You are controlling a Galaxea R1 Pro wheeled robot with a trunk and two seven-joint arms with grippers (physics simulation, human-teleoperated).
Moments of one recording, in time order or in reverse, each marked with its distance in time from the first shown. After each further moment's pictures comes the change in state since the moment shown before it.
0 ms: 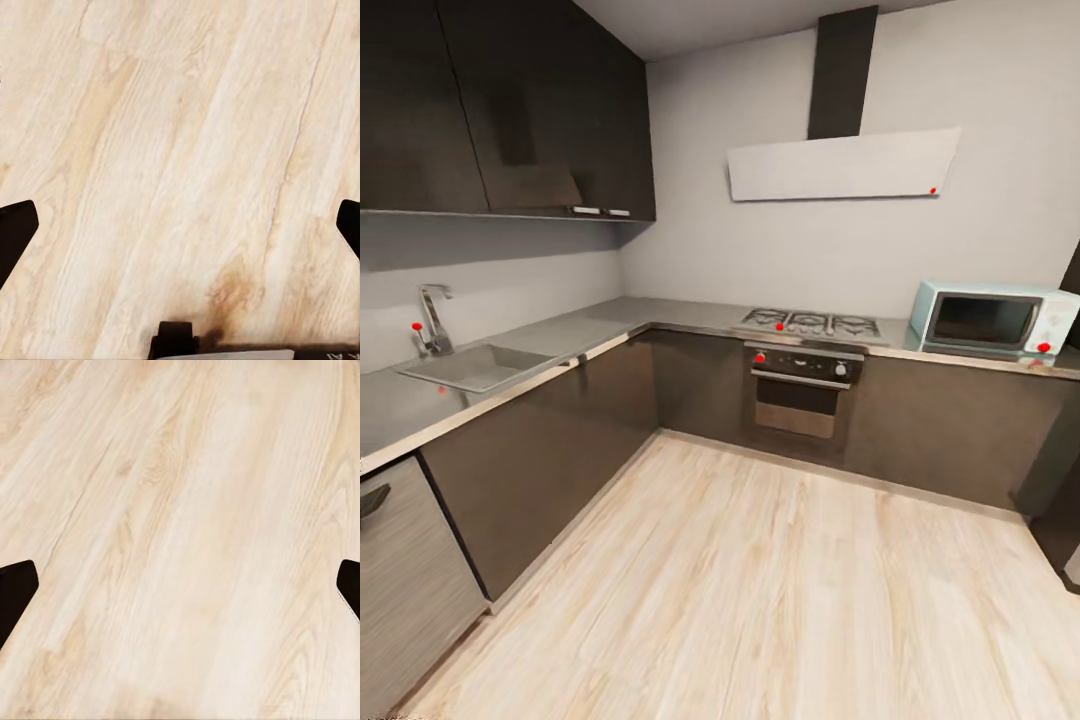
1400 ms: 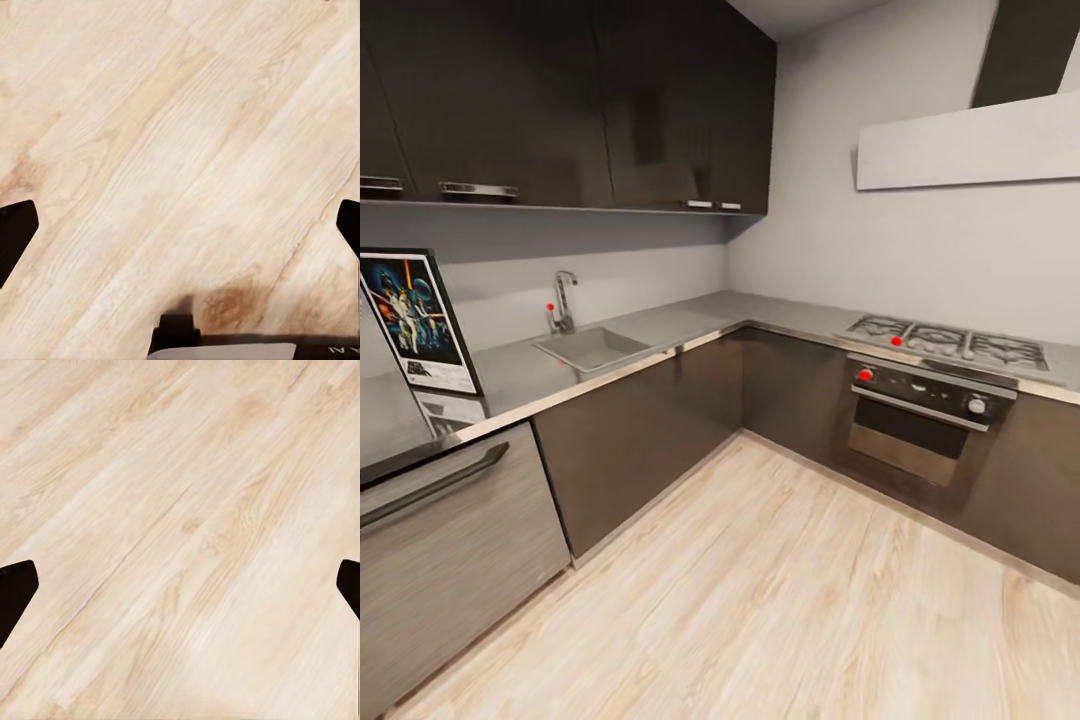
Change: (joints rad) left arm 0.000 -0.001 0.004 0.002 0.001 -0.003 0.005; right arm 0.000 0.000 0.001 0.001 0.001 0.003 0.001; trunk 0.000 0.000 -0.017
